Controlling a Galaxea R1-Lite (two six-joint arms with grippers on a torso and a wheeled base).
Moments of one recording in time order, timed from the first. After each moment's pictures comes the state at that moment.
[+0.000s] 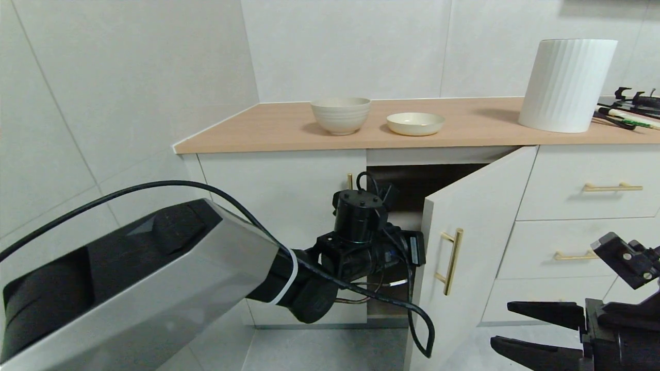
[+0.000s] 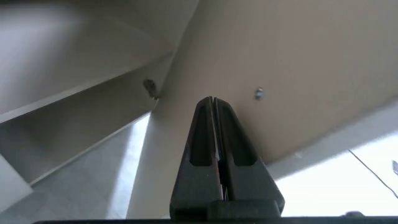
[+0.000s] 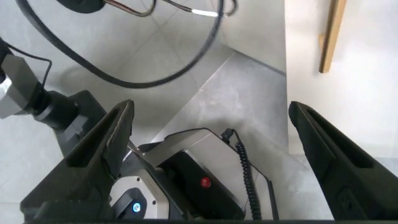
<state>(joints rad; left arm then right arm) -0.78 2.28 -1.28 -0.77 -0.19 -0.45 0.48 1.21 -0.33 -0.50 0.44 0.22</state>
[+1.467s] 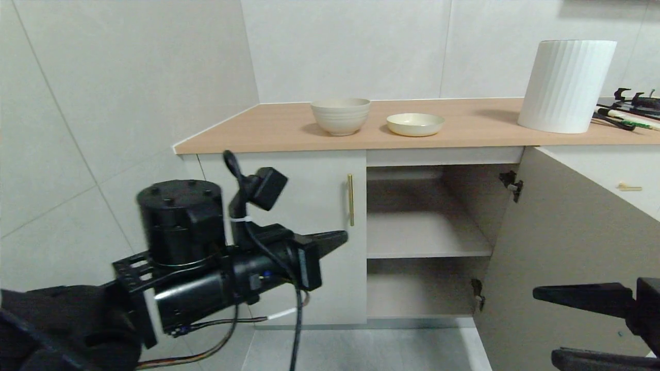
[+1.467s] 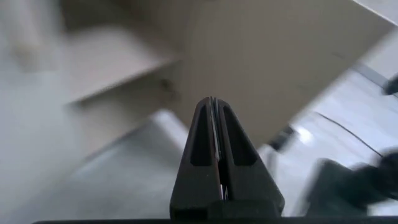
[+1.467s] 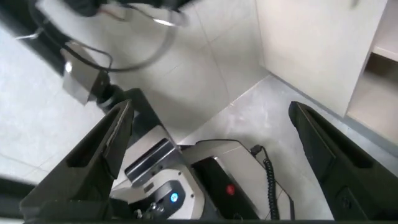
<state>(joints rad) -0.62 1.65 -0.64 -0.82 -0.24 -0.33 0.55 1.04 -0.57 -0.18 0.53 0.22</state>
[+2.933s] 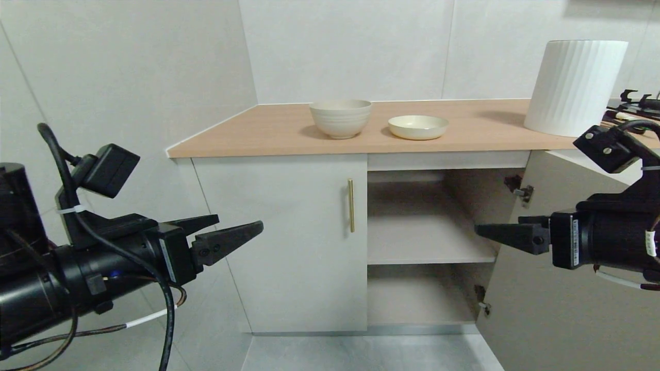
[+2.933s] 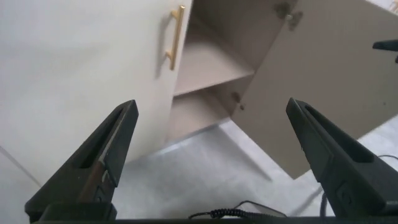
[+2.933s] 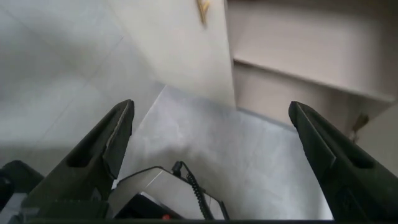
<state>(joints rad) -0.35 1.28 -0.59 -0.48 -0.25 -0.24 0.50 1.31 -0.86 -0.05 0.07 0.20</state>
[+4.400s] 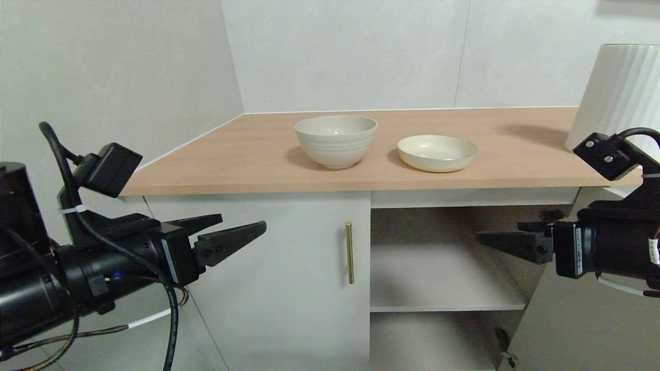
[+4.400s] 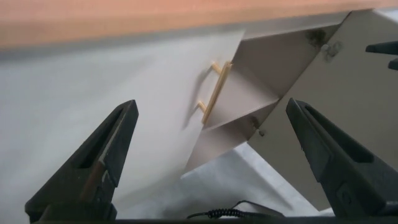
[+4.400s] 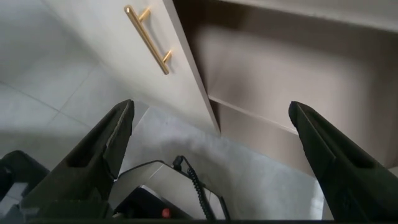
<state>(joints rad) -0.37 1.29 -0.59 -0.49 -0.25 -0.25 0.49 1.30 -0.84 -0.05 0.10 0.18</state>
